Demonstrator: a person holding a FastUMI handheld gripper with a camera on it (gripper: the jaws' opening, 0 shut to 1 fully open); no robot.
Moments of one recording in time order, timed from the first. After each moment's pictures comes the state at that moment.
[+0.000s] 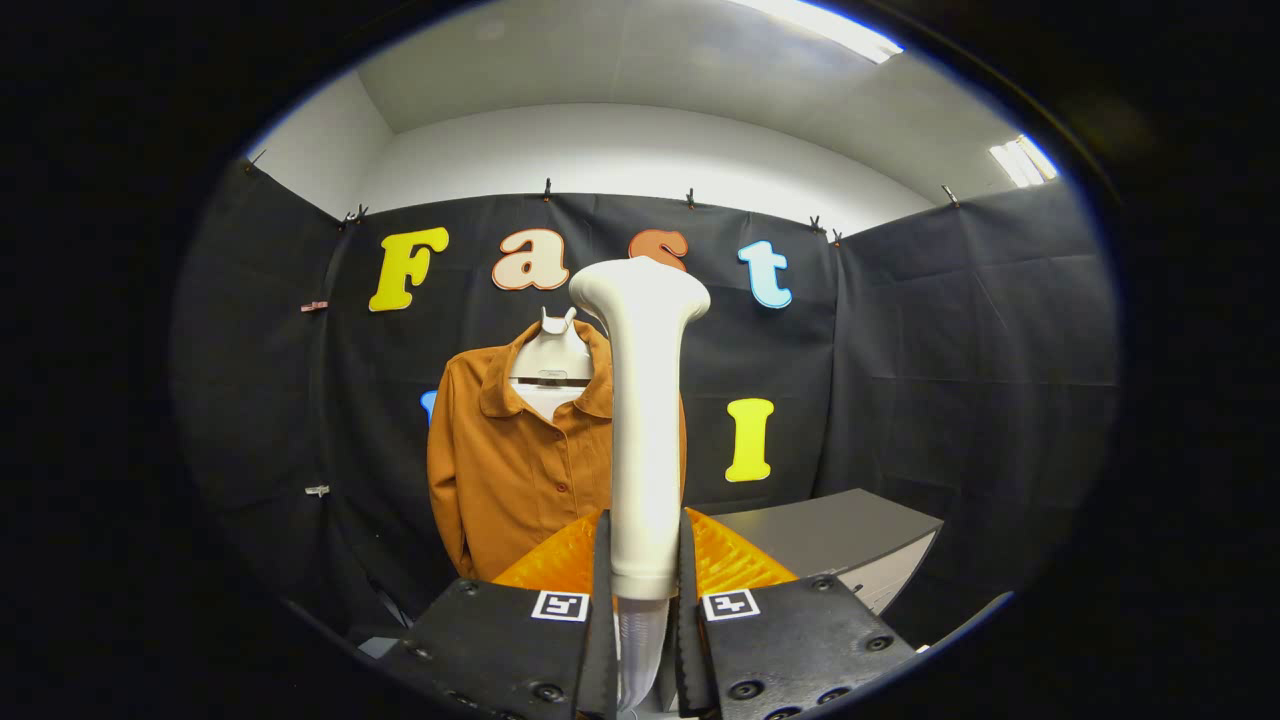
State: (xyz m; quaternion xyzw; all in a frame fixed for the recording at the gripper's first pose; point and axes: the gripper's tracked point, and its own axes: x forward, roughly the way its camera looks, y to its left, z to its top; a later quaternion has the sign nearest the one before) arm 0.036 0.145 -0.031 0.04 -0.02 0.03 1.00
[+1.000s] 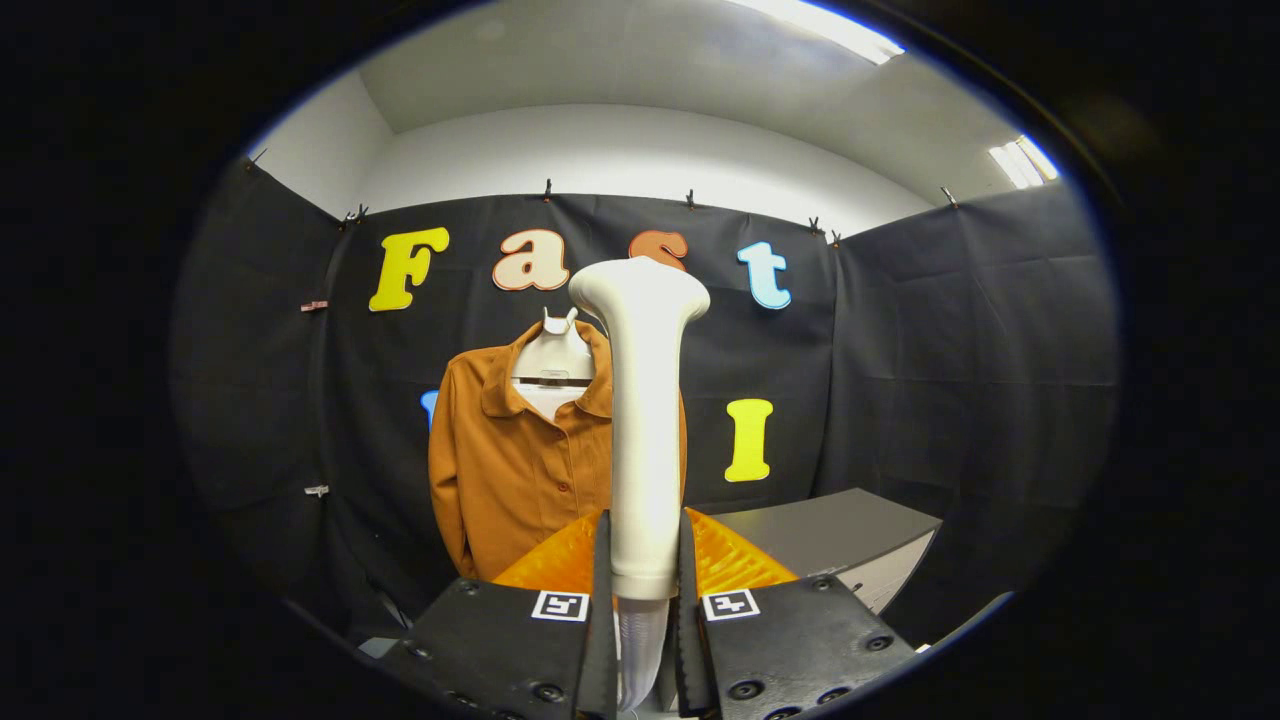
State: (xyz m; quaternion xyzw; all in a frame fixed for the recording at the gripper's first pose) arm 0.033 0.148 -0.033 0.04 -0.03 0.03 1.00
